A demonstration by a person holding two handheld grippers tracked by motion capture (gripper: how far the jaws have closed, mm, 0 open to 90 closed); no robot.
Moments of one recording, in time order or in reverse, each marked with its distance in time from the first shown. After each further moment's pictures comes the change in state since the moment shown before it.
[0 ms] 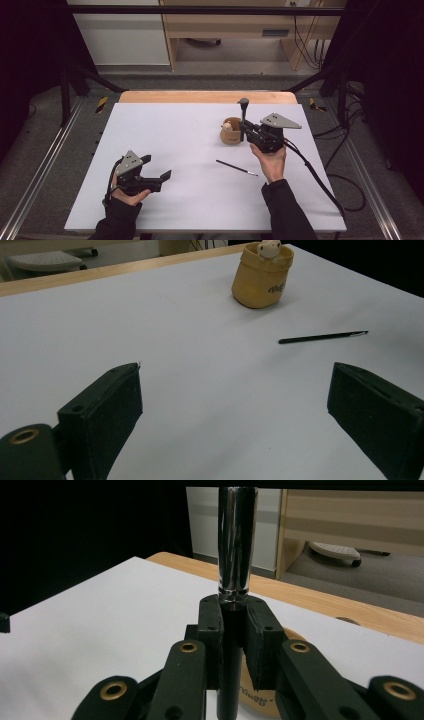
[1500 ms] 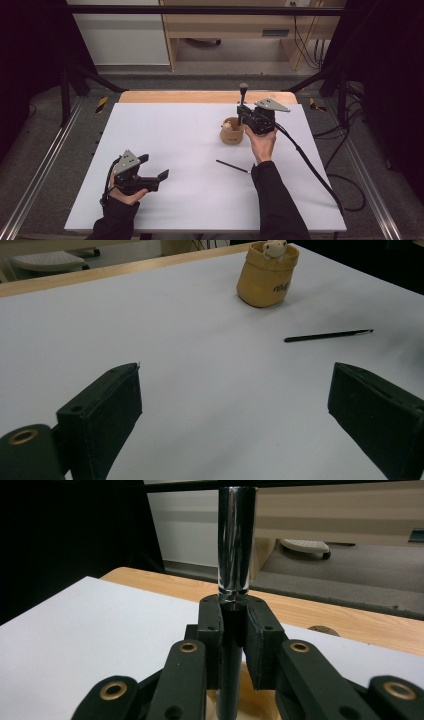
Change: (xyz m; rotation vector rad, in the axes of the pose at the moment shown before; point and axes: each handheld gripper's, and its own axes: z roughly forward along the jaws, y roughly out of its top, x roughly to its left) left arm 0.006 -0.001 -0.003 0.000 0.004 -0.001; right arm -0.031 0.007 0.057 -0.010 -0.110 0.069
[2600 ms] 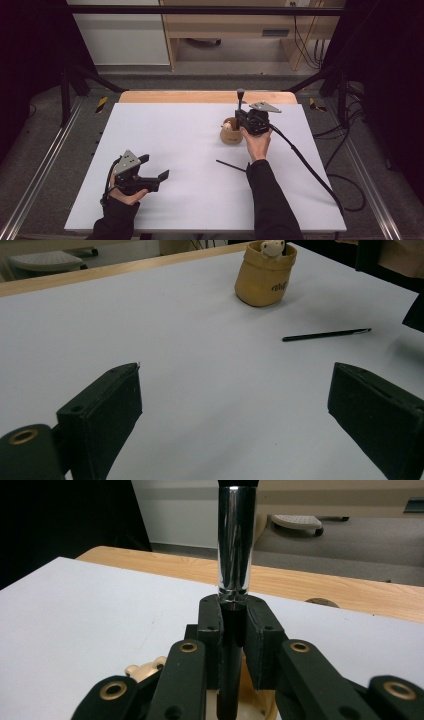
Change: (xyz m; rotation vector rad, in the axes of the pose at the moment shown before) left arm -0.001 0.000 0.000 0.003 -0.007 0.004; right arm -0.009 -0.024 0.031 0.070 -0.042 0.022
